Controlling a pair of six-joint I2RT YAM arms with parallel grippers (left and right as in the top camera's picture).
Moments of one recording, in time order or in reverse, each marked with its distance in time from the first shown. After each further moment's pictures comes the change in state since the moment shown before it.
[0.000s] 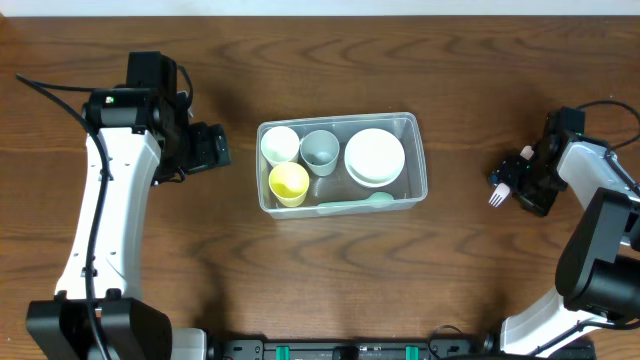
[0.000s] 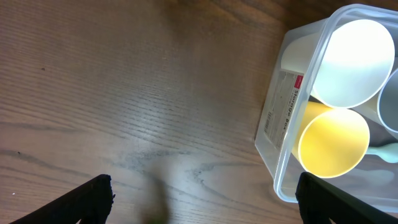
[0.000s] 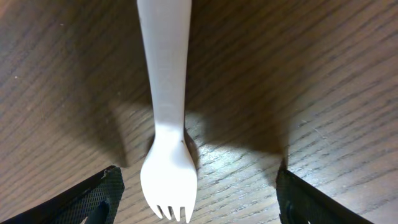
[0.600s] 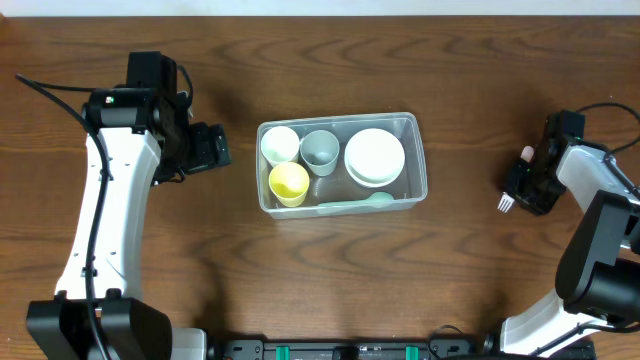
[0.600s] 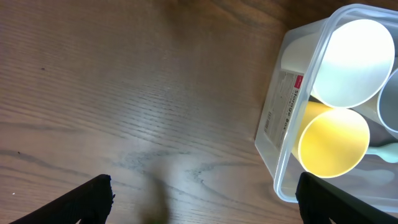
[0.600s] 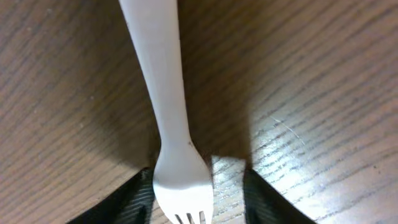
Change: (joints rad) left arm 0.000 0.000 0.000 0.000 0.000 0.000; right arm 0.000 -0.013 -0.031 0.030 0.046 0.007
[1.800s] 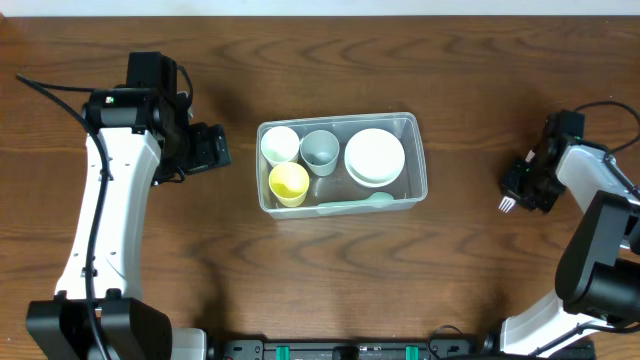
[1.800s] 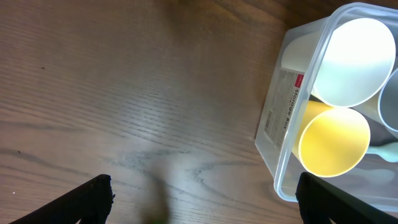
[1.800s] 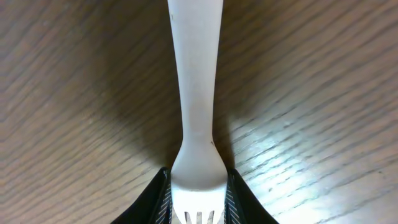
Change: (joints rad) left arm 0.000 0.000 0.000 -0.003 0.000 0.000; right arm 0.013 -0.008 0.013 -0.014 -0.013 -0.043
